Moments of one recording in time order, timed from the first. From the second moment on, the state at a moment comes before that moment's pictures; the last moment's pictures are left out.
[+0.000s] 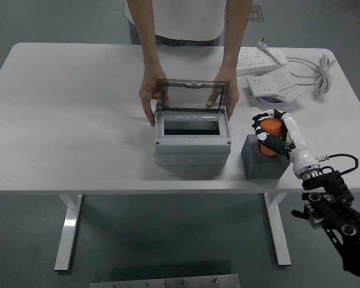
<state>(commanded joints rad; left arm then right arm) -0.26 0.32 -0.62 -0.40 0.73 0.29 0.32 0.26 -0.27 1.07 1.03 -1.16 -0.20 0.48</state>
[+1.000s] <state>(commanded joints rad) -0.25 0.33 -0.65 -0.41 0.77 0.29 0.35 0.48 -0.29 1.04 1.18 -1.69 -0.08 0.19</state>
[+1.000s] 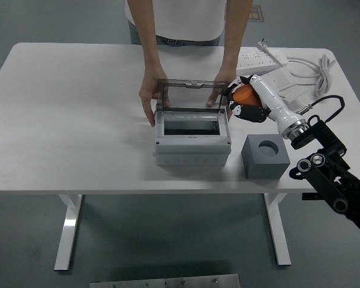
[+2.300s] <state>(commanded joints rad) -0.27 0.34 -0.71 -0.42 0.85 0.27 0.40 0.64 -0.06 0.88 0.94 -1.91 -0.08 0.10</state>
